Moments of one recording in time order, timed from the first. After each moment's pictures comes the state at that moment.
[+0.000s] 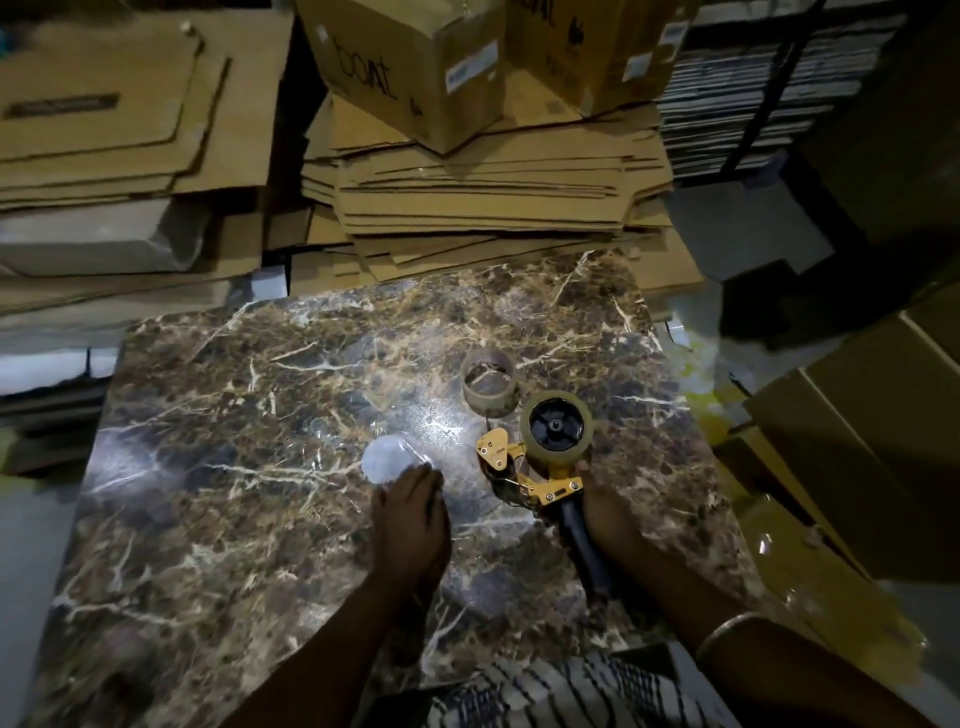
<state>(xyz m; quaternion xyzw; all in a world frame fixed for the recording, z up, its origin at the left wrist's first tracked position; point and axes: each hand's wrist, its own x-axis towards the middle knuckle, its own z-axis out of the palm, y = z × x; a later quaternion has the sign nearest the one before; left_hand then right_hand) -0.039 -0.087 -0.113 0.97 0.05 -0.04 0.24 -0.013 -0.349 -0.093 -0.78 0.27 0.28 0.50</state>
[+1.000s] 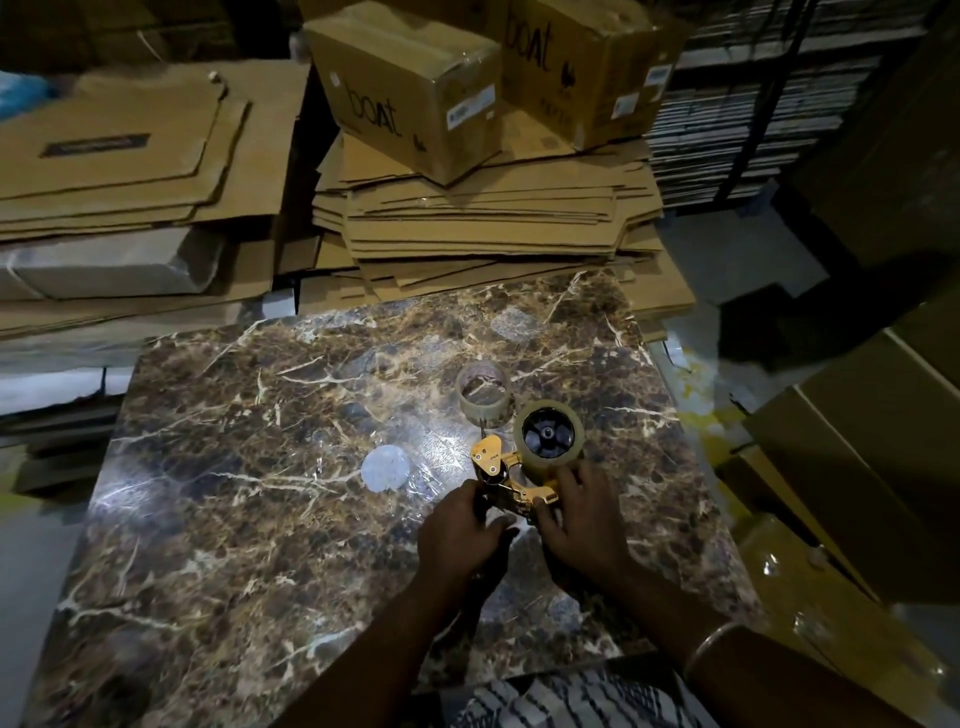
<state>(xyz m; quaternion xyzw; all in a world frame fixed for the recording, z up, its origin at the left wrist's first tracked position) -0.041 -0.158 -0.079 0.93 0.10 -0.11 0.33 -0.029 -0.344 -0.093 -0.96 -0.08 -0.04 0.26</state>
